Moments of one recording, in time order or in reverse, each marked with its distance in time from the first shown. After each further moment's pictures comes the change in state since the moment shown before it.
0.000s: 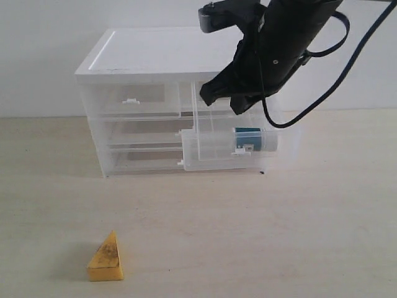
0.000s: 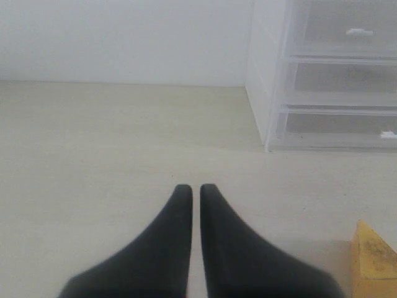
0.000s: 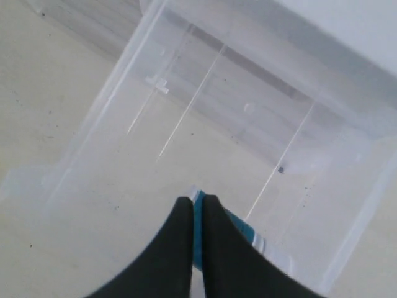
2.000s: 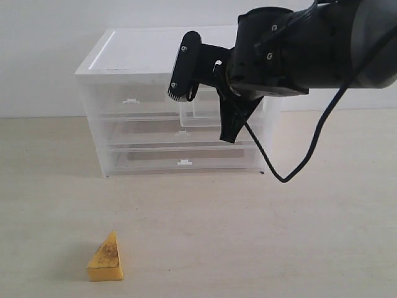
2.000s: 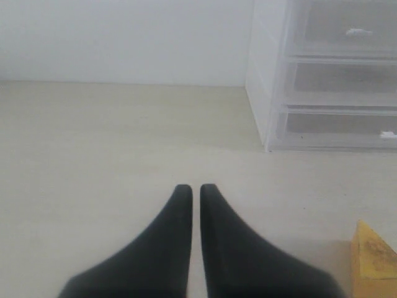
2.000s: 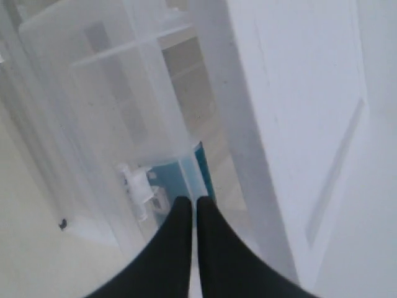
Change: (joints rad) left arm 0.000 0.000 0.000 0.000 0.000 0.000; right arm 0.191 0.044 0.221 -1.063 -0.287 0.223
